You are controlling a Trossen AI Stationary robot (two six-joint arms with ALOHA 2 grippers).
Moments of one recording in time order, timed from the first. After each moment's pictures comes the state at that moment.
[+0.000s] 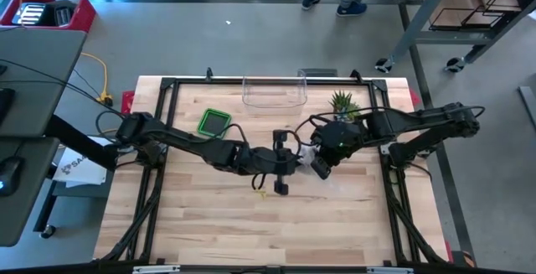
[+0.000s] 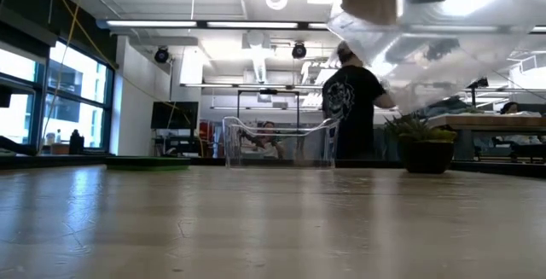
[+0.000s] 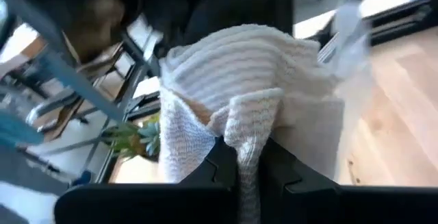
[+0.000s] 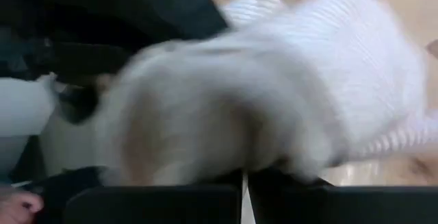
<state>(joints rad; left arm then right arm) -0.25 1.83 1.49 -0.09 -0.45 0.28 0.16 1.32 1.28 -0.79 -0.15 0.93</state>
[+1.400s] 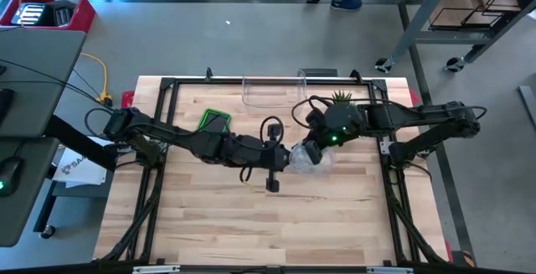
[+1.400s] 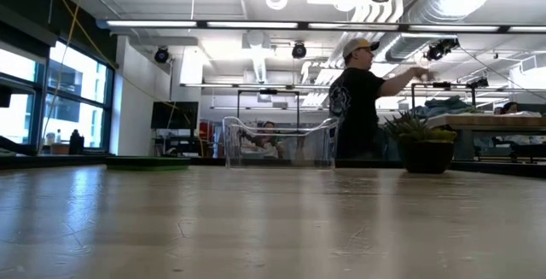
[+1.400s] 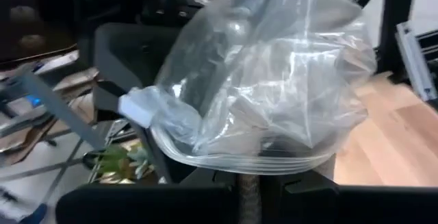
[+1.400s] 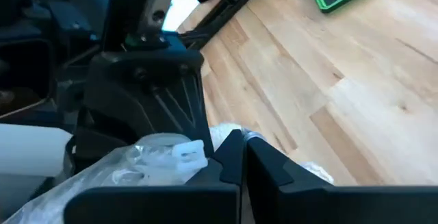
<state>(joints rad) -0.22 1.68 1.44 -0.04 -0.34 0.27 0.10 1.31 1.28 -0.55 -0.07 0.81</state>
